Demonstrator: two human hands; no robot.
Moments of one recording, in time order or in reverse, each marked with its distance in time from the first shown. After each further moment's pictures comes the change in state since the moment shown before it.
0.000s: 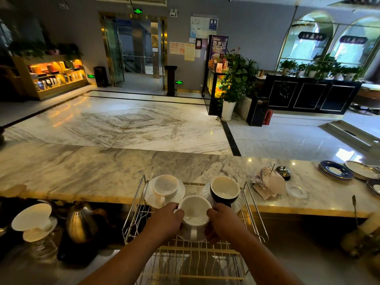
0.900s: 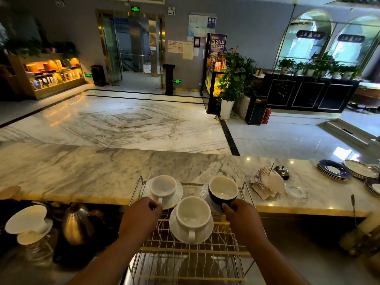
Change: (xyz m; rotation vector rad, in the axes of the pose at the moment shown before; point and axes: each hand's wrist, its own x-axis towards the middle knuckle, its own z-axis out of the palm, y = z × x) left_hand 0.011 -0.025 -0.031 0.172 0.361 -0.058; right_hand 0.023 0.037 -0.037 -0.270 0.433 -0.190
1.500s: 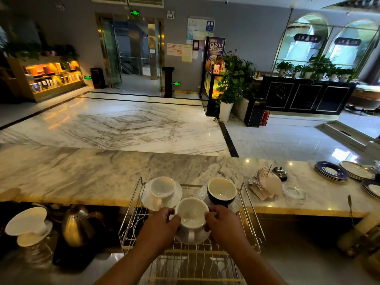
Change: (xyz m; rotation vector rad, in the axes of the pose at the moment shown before) left_hand -0.036 0.013 0.024 -0.255 -0.248 0.081; right_hand -0.038 -0.038 0.019 0.182 -0.203 0.012
